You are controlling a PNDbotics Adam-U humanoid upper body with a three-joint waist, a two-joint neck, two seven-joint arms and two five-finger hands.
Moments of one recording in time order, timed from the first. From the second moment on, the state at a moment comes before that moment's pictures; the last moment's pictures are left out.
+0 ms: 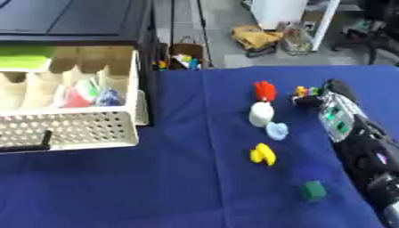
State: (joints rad) left arm -0.26 0.24 0.14 -1.99 0.18 -0.54 0.36; right arm -0.98 -0.58 -0.01 -0.63 0.73 0.46 -0.02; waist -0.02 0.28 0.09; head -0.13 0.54
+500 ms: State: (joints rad) left arm -0.26 0.24 0.14 -1.99 0.18 -0.54 0.36; right arm -0.98 -0.58 0.00 -0.66 0.70 0.45 -0.06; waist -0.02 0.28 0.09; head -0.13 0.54
